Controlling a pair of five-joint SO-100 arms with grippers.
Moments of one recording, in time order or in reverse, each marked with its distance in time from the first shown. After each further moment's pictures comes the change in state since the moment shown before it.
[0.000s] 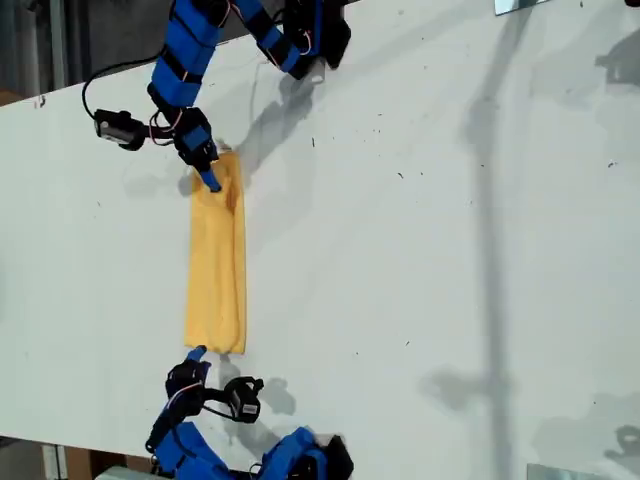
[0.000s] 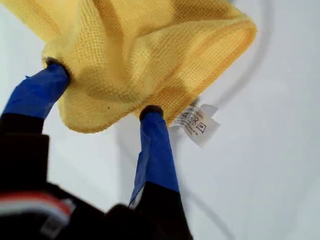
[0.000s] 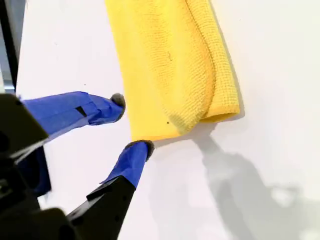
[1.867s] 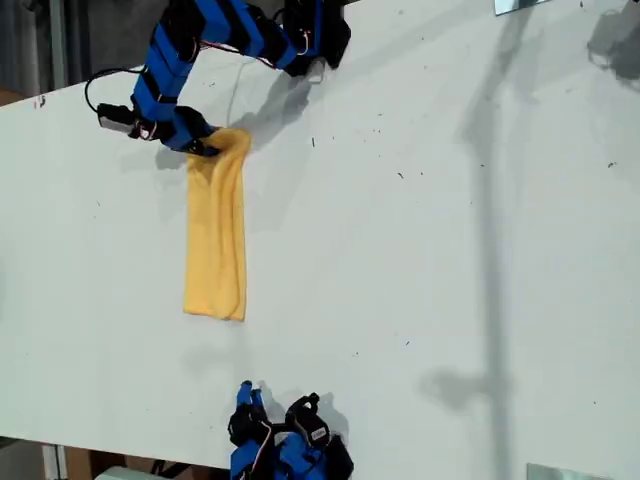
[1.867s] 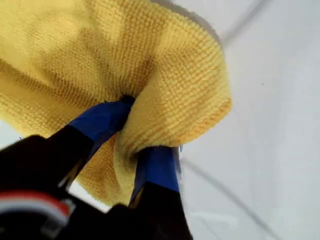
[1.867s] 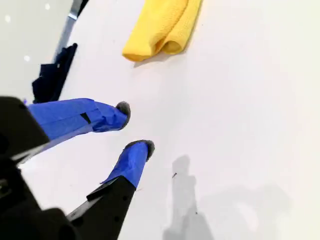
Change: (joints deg) arm 0 7.0 93.6 58.4 24.4 -31.6; arm 1 12.4 -29.5 -21.9 15.3 4.7
